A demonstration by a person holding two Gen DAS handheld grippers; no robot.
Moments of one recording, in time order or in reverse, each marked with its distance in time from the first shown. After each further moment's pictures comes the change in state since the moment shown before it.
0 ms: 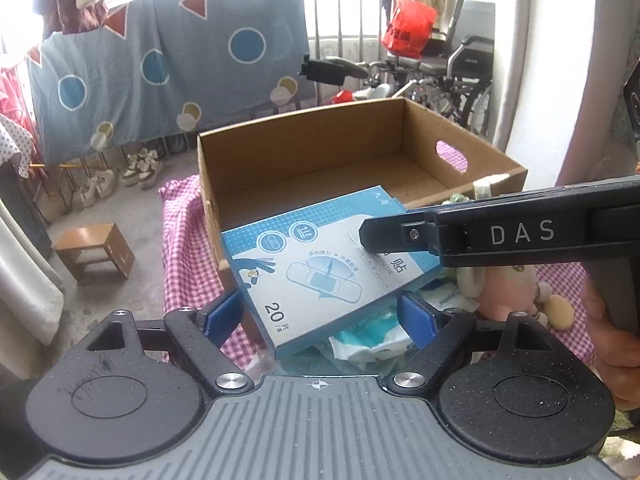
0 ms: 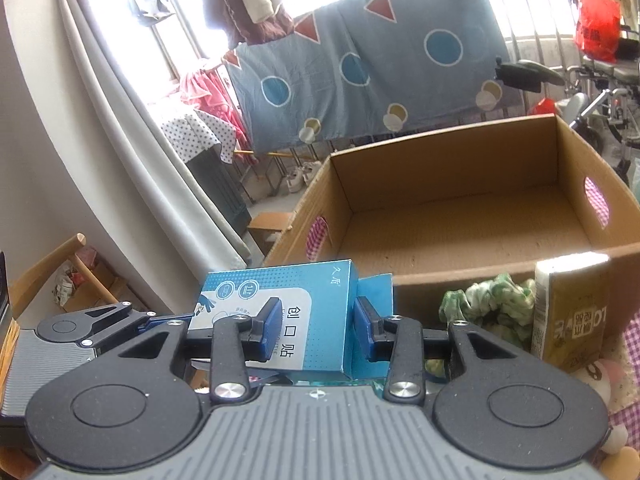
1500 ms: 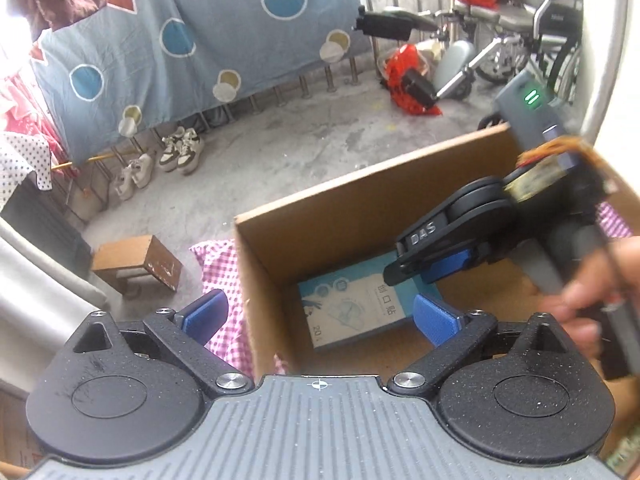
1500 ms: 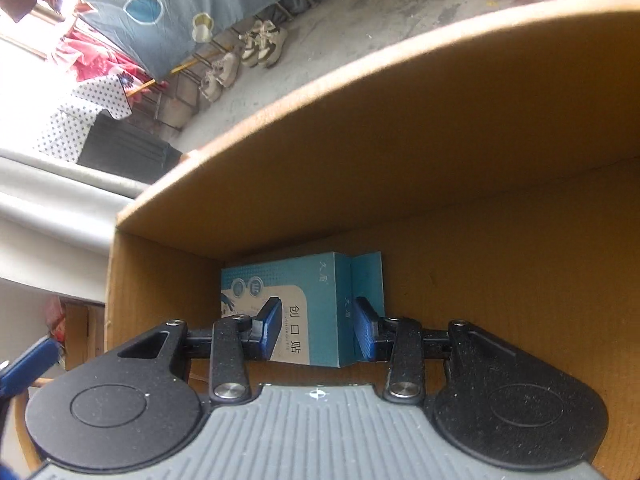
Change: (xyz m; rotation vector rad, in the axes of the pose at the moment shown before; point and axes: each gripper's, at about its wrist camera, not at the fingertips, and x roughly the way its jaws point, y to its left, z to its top) left arm 0.164 0.061 0.156 0.026 0.202 0.164; right arm 0.274 -0.174 0.155 0.383 0.458 -0.026
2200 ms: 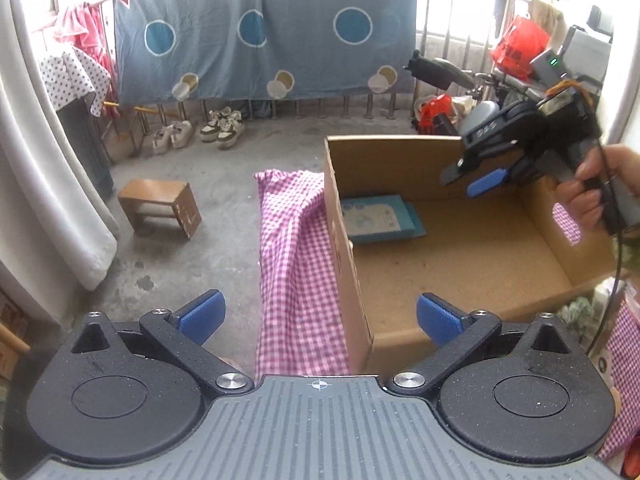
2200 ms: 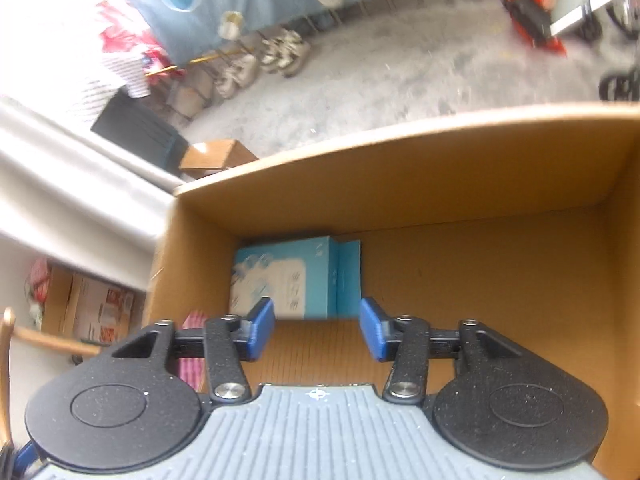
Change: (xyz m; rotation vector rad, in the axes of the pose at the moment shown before) left arm -0.101 0.047 -0.124 -0.274 -0.080 -0.031; right arm -0.053 0.039 -0.022 -0.142 -0.025 -0.071
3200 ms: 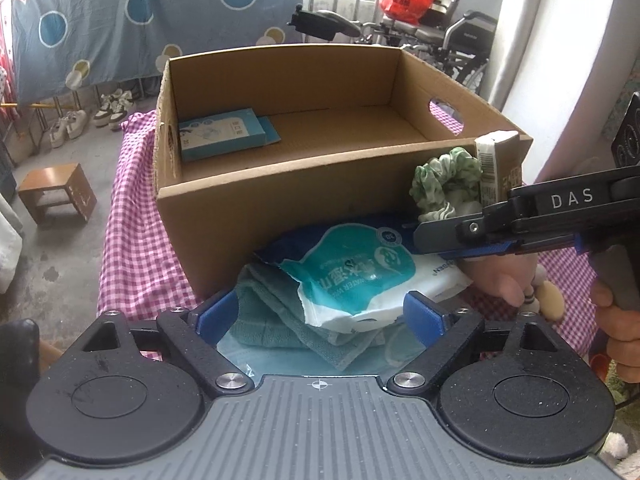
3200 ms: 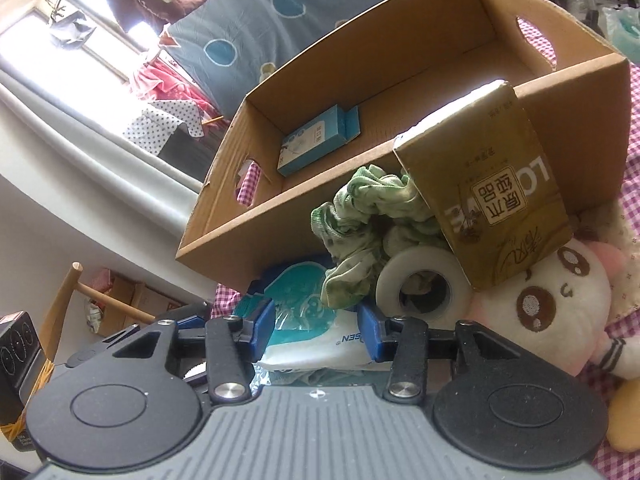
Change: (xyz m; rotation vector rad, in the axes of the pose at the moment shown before) left arm 0.023 -0.073 -0.098 0.163 0.062 -0.261; right arm -0.087 -0.041 -0.254 0.059 -0.224 0.200
